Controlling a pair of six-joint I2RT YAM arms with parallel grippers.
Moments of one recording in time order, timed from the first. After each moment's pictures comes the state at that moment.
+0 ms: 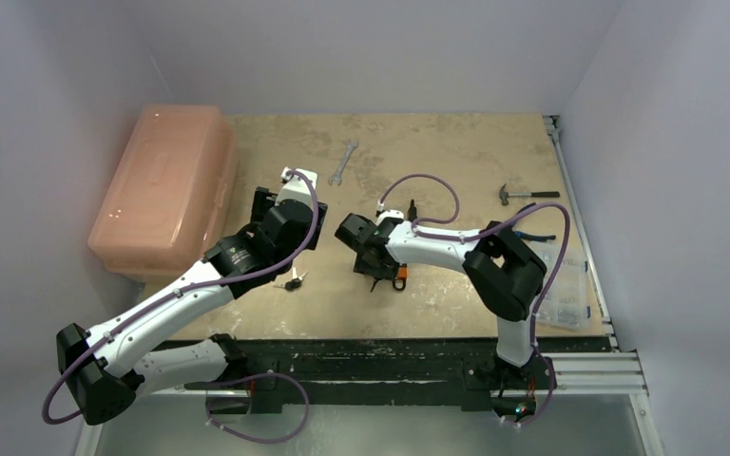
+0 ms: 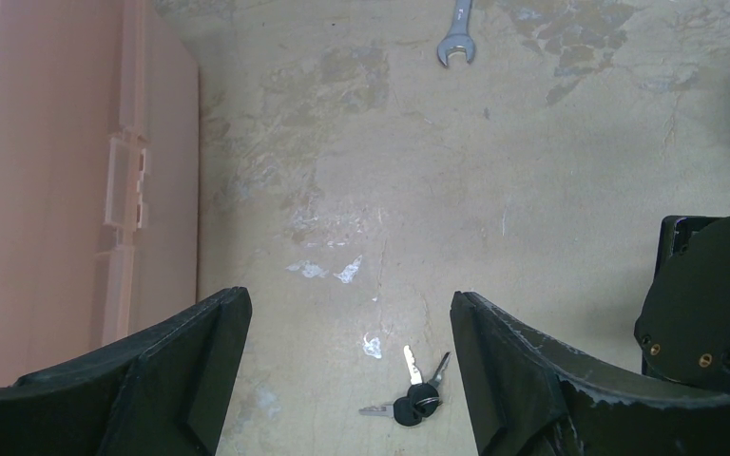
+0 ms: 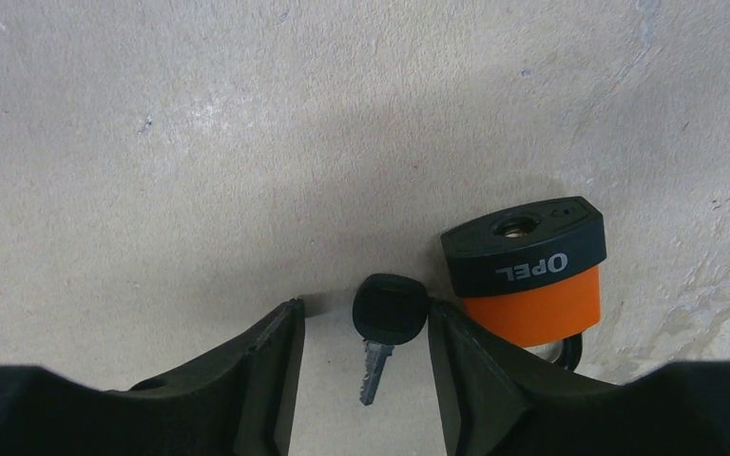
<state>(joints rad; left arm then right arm) -0.82 1.05 0.97 -0.54 -0.74 -0.18 0.94 1.90 1.28 -0.71 0.39 1.16</state>
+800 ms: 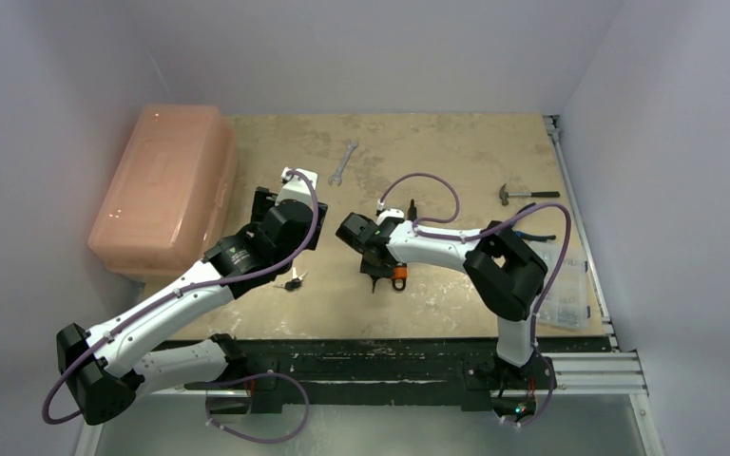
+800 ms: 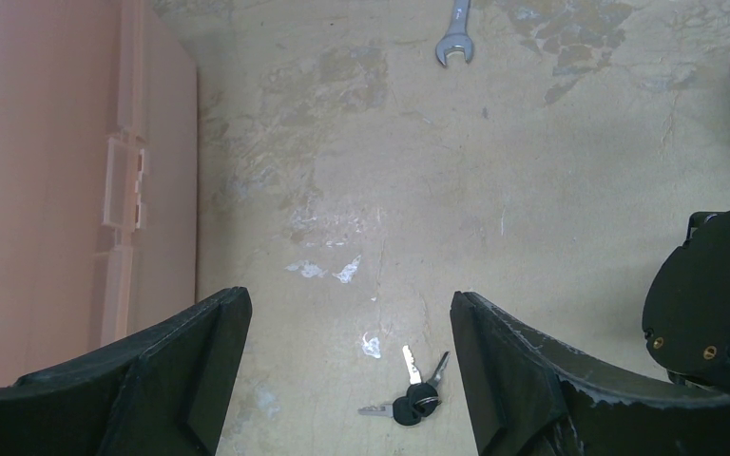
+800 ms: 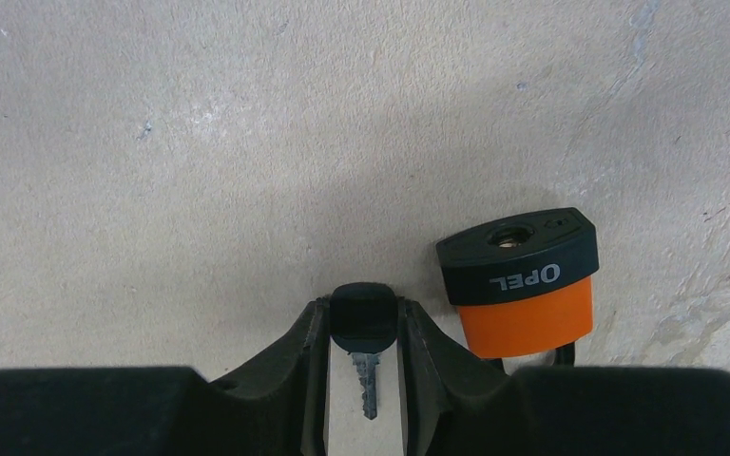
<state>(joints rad) -0.82 1.05 0.97 -0.54 -0.74 -0.18 0.94 1.90 1.28 -0.70 0.40 1.14</state>
